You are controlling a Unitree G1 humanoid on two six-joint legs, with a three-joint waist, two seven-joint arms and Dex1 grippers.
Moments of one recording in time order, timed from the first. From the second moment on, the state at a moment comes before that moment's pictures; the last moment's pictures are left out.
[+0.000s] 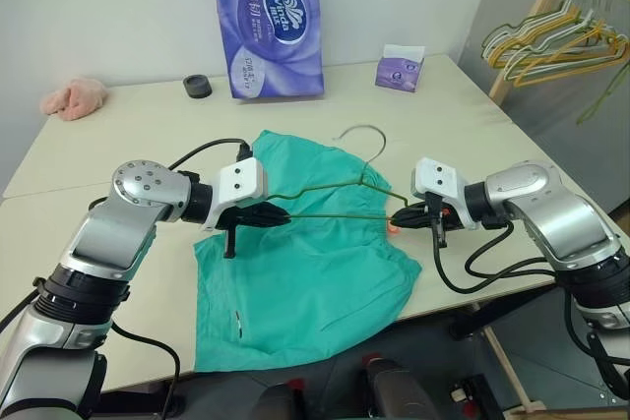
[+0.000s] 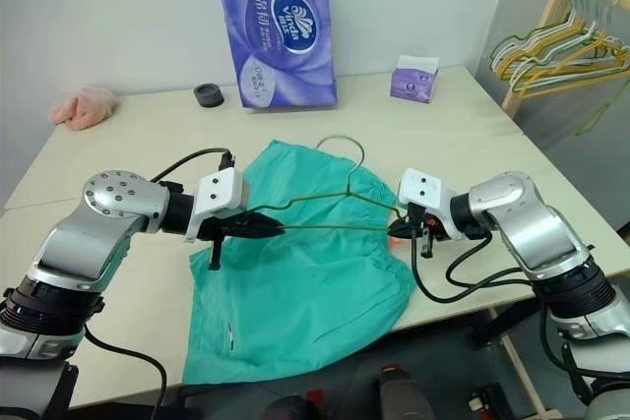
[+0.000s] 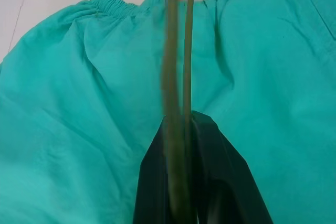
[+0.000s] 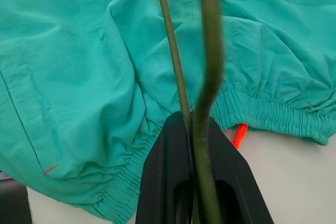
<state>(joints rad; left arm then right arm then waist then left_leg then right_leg) -0.56 0.87 -0.17 -0.11 -0.23 0.43 -1.29 -0.68 -0.78 0.32 -0.18 0.18 0.71 1.18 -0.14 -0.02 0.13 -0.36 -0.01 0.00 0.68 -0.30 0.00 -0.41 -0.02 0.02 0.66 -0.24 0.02</state>
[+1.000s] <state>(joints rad) -0.49 0.75 0.02 0.14 -0.30 0.36 -1.17 -0.08 -0.82 -0.28 -0.46 0.49 1.19 0.90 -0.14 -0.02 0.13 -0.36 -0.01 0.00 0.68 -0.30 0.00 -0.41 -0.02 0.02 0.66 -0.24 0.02</state>
